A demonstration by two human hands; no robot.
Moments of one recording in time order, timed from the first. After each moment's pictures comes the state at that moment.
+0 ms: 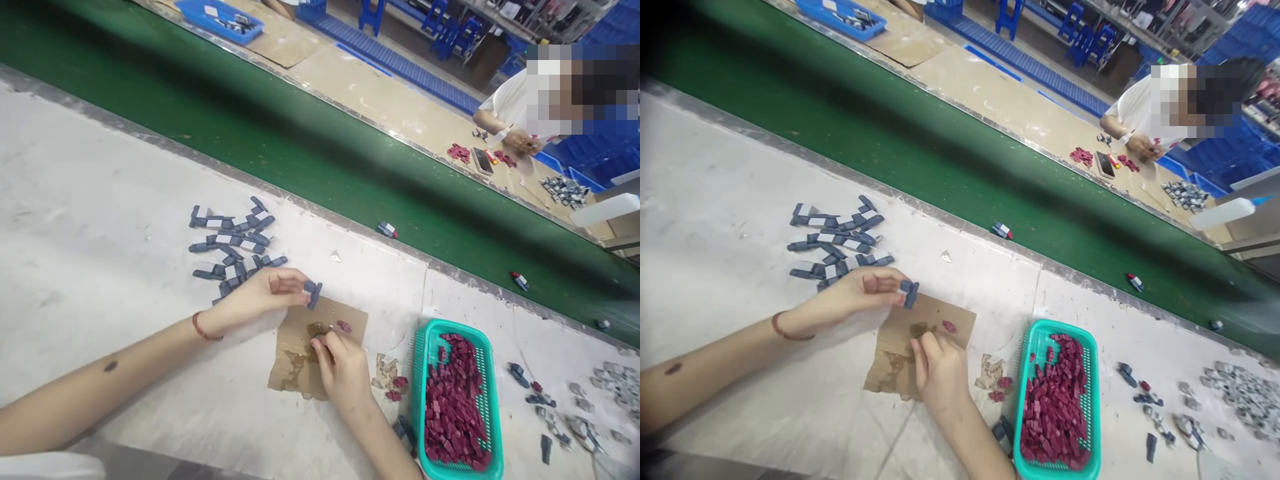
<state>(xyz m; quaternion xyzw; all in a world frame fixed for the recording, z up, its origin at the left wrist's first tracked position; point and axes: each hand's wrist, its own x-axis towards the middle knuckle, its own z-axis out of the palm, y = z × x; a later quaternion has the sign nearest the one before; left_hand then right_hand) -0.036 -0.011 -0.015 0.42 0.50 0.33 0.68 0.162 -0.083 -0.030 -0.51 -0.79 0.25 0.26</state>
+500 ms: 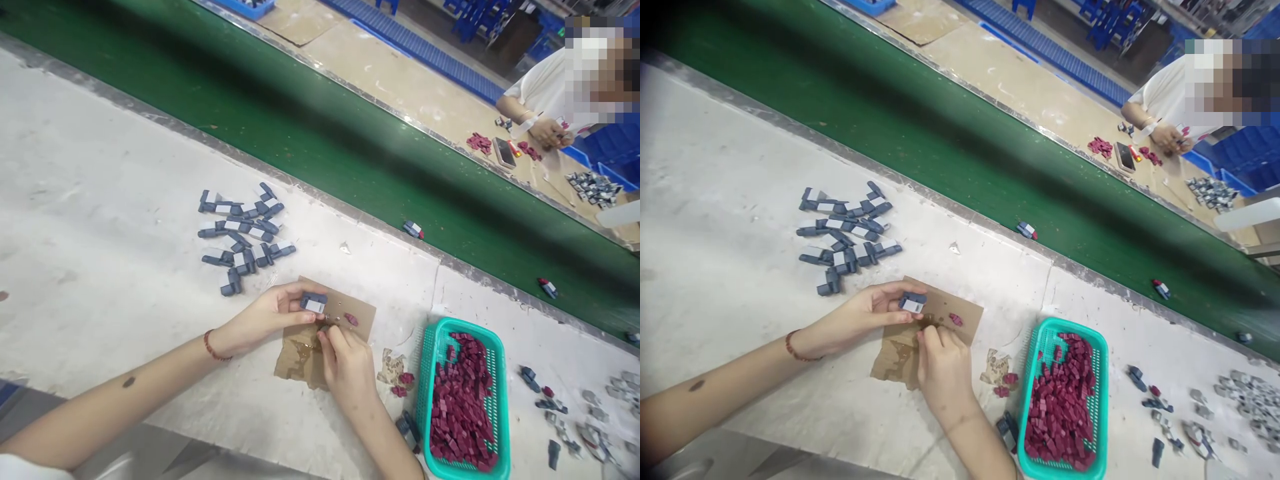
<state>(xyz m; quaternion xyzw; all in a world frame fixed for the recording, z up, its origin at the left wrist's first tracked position) -0.022 -0.049 -0.030 0.33 0.46 0.35 0.75 0.159 -0.084 -0.033 -0.49 -0.83 0.17 0.21</state>
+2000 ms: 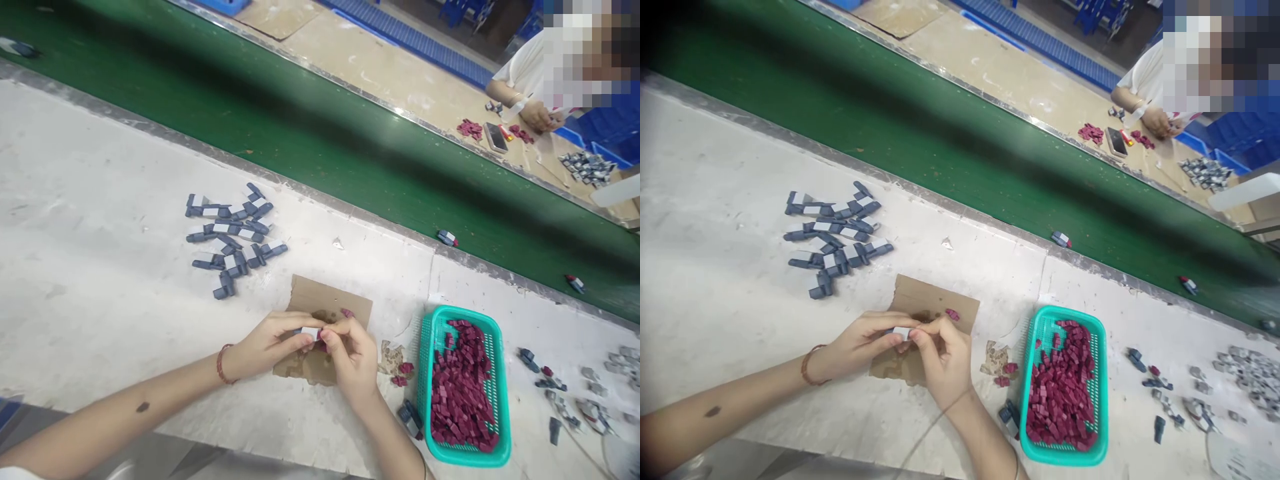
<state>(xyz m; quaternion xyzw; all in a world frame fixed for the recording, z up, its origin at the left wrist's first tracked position) -0.015 -0.072 -0.039 0.63 0.41 0.31 0.58 0.156 -0.084 -0.017 -0.50 -0.55 0.51 0.42</state>
